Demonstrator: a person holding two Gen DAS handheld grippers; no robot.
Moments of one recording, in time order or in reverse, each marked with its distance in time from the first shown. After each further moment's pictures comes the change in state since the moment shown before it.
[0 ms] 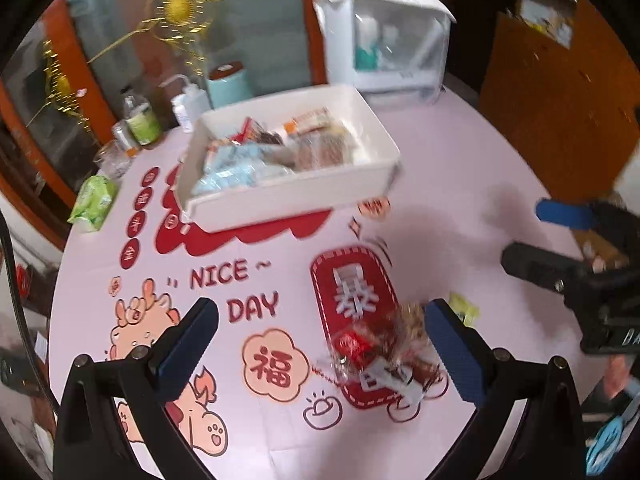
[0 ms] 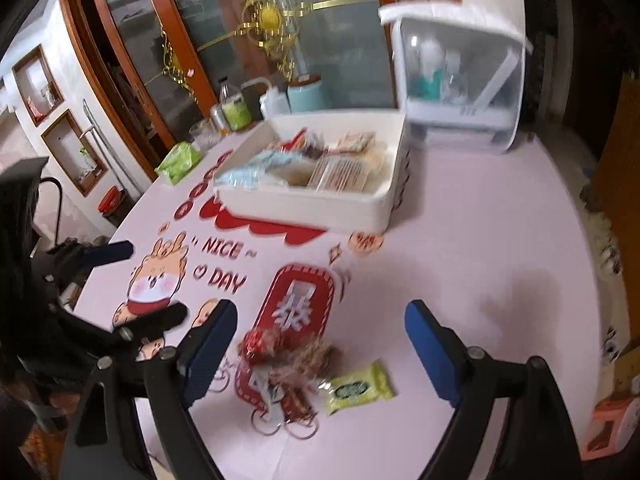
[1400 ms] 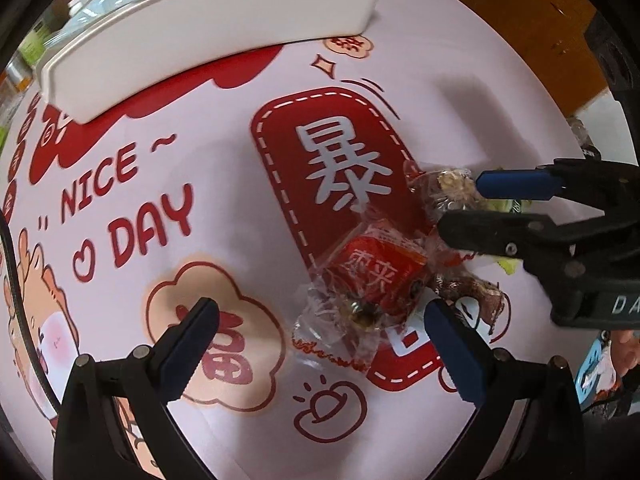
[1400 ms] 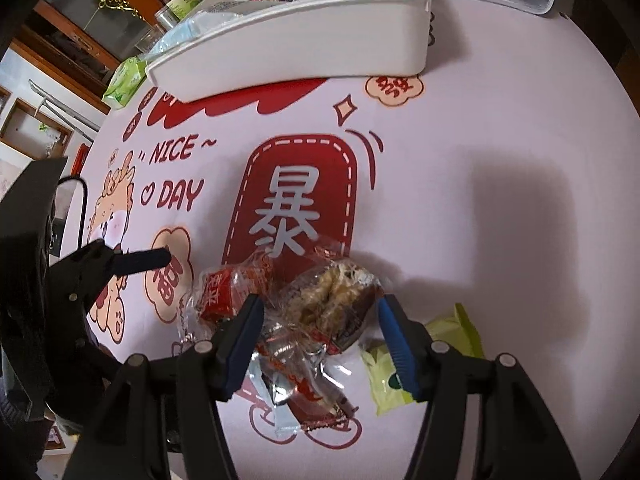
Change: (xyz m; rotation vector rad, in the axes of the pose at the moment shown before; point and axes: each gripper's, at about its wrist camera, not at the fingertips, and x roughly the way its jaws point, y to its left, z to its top) left arm 0.157 0.020 -0.053 0.102 0.335 -0.260; right arm 0.145 0.008 -0.042 0.130 0.383 -0.016
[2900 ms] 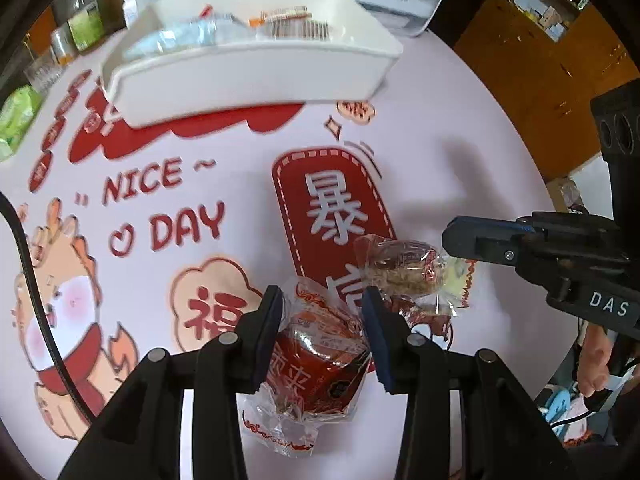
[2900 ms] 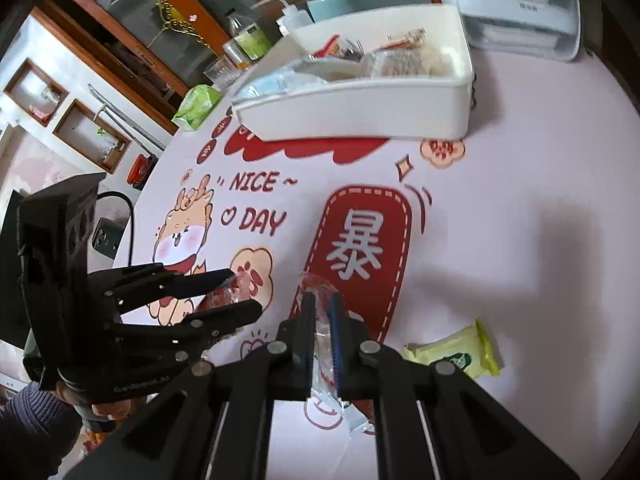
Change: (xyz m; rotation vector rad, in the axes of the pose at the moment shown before) left arm -0.081 0.004 -0.020 -0.160 -0.159 -0.028; right arm -0.065 0.019 -0.009 -0.094 -0.151 0.174
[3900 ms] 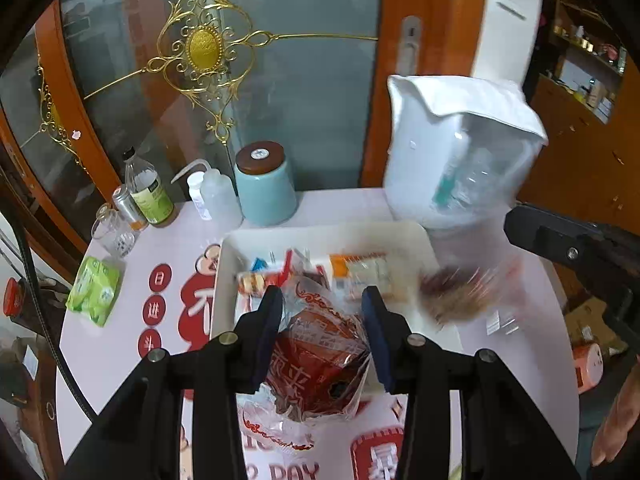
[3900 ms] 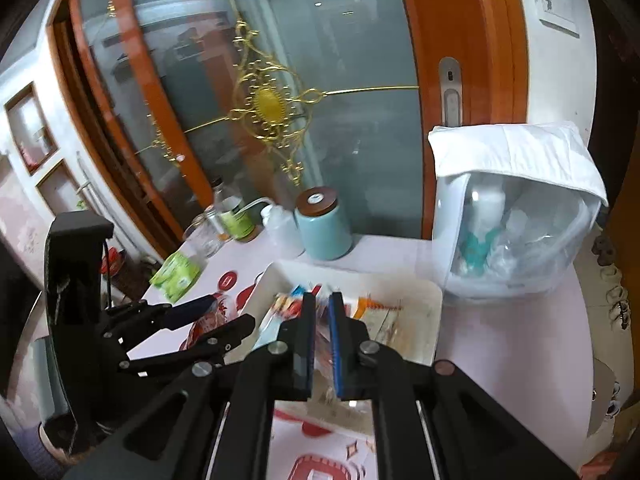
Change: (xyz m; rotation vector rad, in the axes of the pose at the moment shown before) left arm -0.095 0.034 0.283 -0.057 -0.311 0.253; right arm -0.092 0.031 0.274 -0.096 -0.372 -0.162
